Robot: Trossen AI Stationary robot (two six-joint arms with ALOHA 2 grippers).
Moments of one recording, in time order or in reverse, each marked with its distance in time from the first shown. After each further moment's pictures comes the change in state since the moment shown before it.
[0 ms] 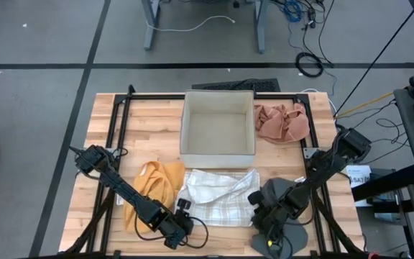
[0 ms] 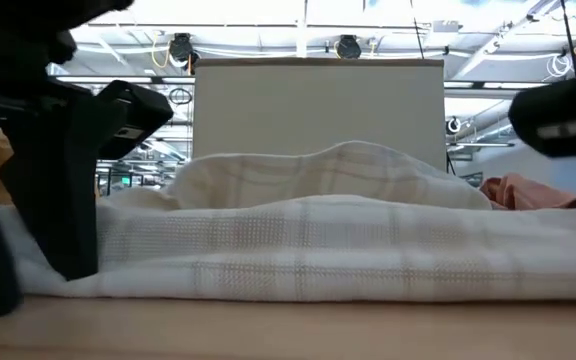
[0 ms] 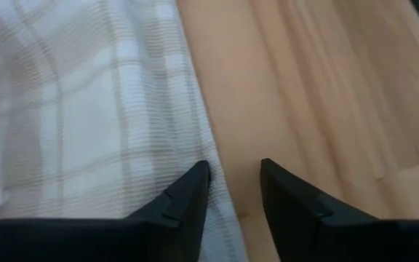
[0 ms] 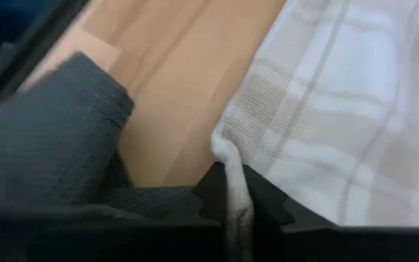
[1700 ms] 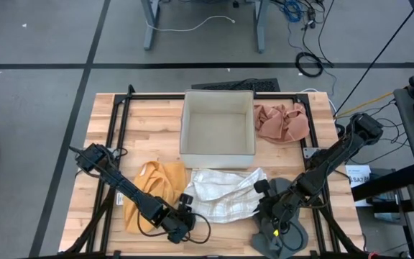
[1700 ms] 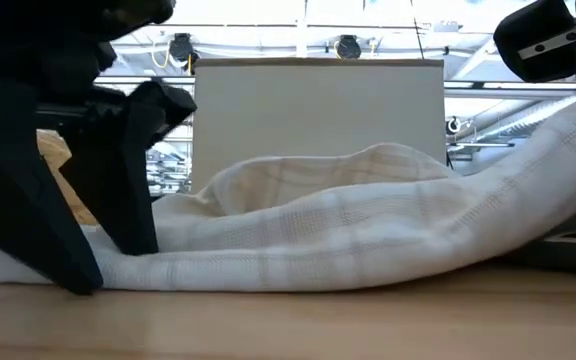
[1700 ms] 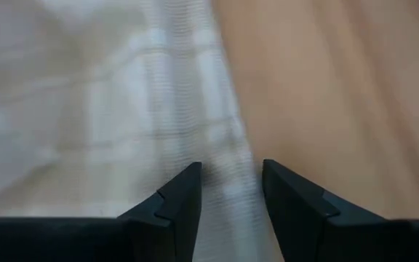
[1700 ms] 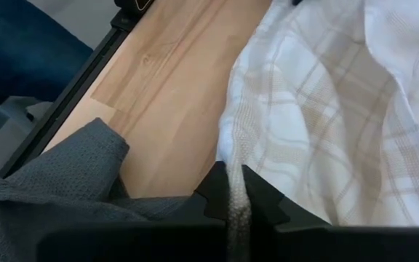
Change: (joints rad) left arm 0.023 -0.030 -0.003 0.021 -0.055 0.074; right arm -0.032 -0.273 0.000 -0.158 0.056 0.010
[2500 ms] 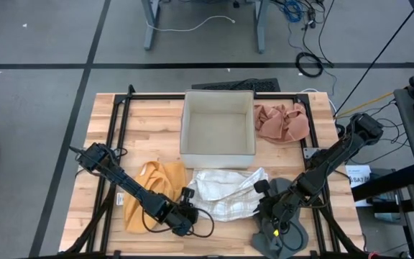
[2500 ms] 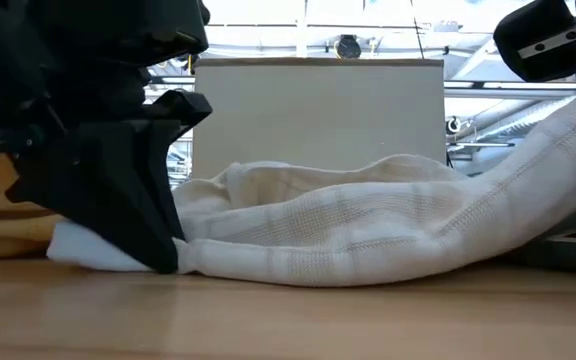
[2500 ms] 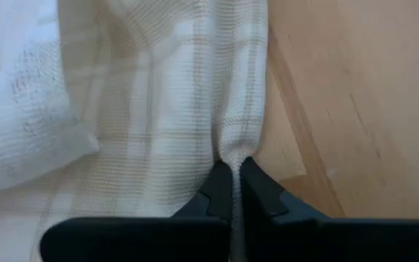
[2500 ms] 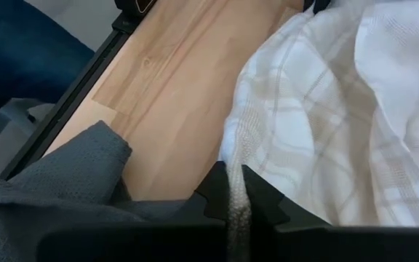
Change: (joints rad) left arm 0.050 0.014 0.000 -0.048 -0.098 0.031; right arm 0.000 0.000 0.001 0.004 -0.003 0.002
